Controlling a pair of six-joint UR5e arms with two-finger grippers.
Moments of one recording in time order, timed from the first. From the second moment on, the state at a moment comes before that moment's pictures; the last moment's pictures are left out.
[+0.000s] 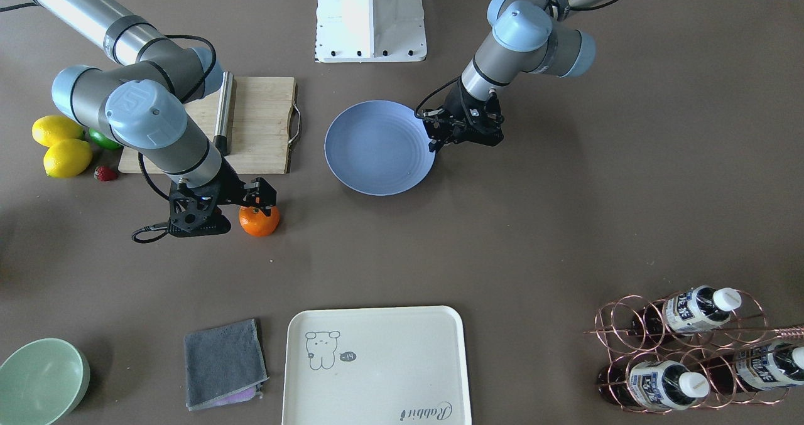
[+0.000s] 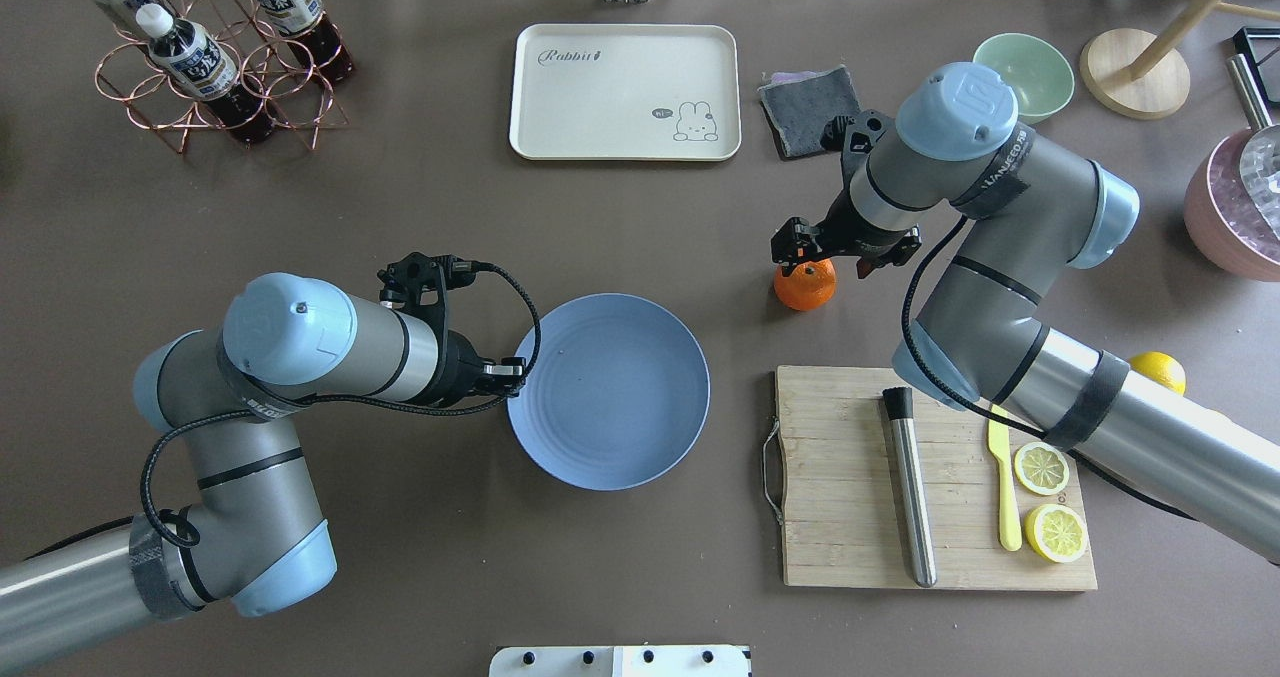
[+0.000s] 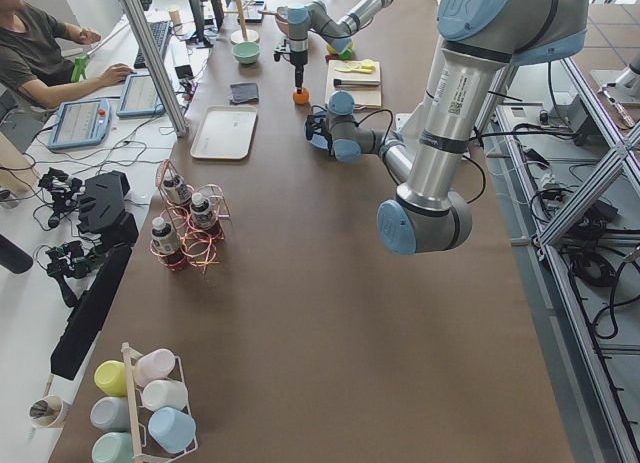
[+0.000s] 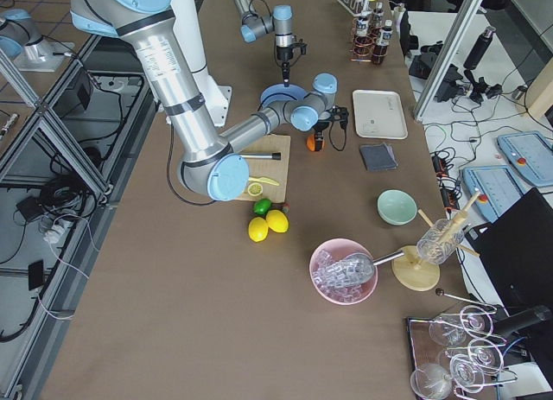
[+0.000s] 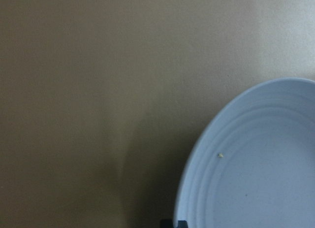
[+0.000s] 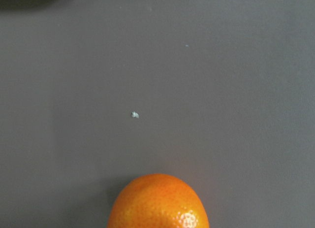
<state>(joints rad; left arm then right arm) -0.48 -1.98 -1.70 -2.18 -1.88 -1.35 0.74 -1.07 1.52 -1.30 2.09 1.03</state>
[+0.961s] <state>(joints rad) -0.48 -1.97 -1.71 -2.18 -1.88 -1.35 0.71 -1.04 1.52 -1.31 2.07 1.06</state>
